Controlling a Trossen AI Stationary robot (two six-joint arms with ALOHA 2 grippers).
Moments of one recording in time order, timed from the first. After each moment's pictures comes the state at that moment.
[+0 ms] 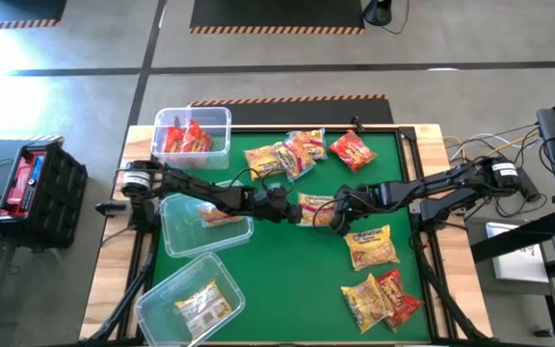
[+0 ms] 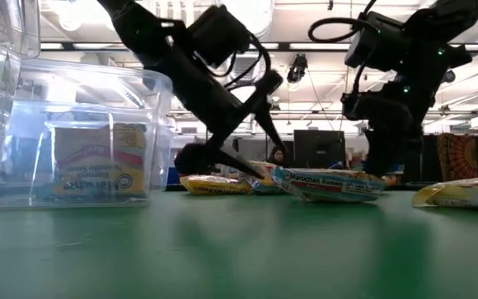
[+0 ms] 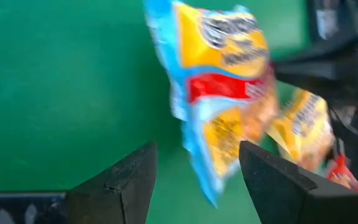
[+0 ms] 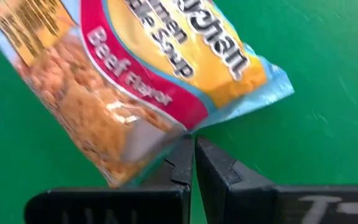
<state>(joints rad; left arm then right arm) 0.01 1.91 1.08 0.11 -0.09 -1.29 -0.01 1.35 0.61 -0.34 0.13 0.64</state>
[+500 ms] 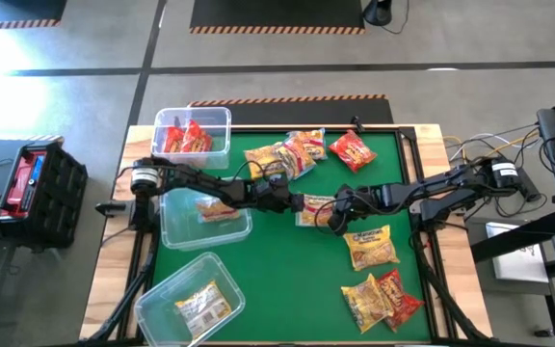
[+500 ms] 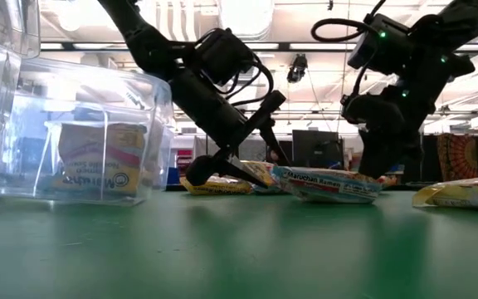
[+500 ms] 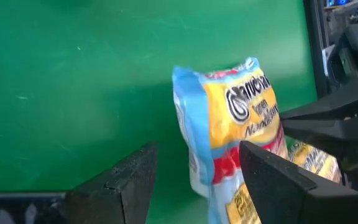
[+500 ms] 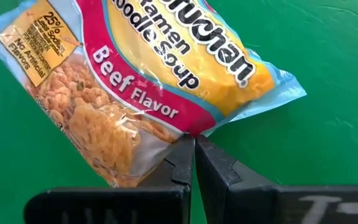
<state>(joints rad) 0.09 1.96 1.08 0.19 -0.10 -1.25 -0.01 1.35 0.55 -0.19 0.13 0.71</state>
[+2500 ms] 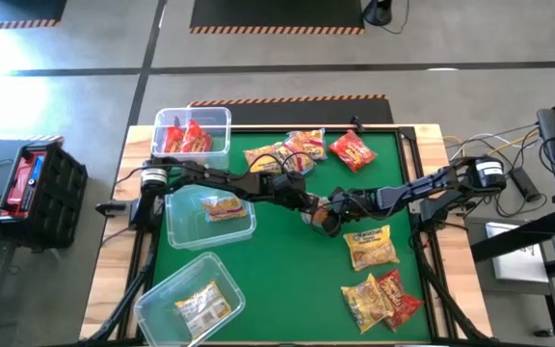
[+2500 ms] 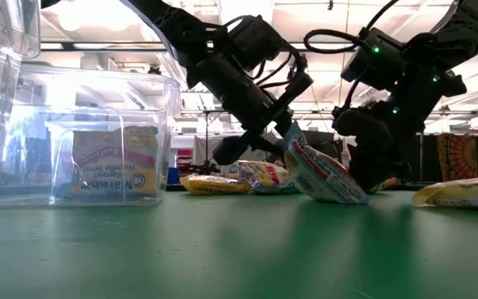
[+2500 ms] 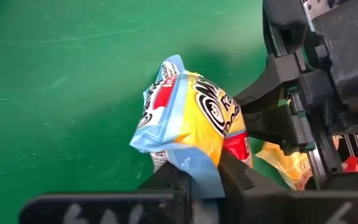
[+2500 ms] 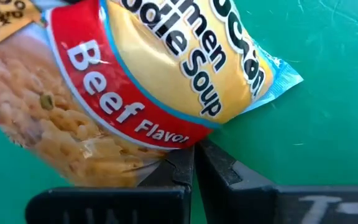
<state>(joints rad) 0.09 2.04 1.36 -0.06 0.01 -1.03 -0.01 1.48 0.52 0.03 0.12 0.67</state>
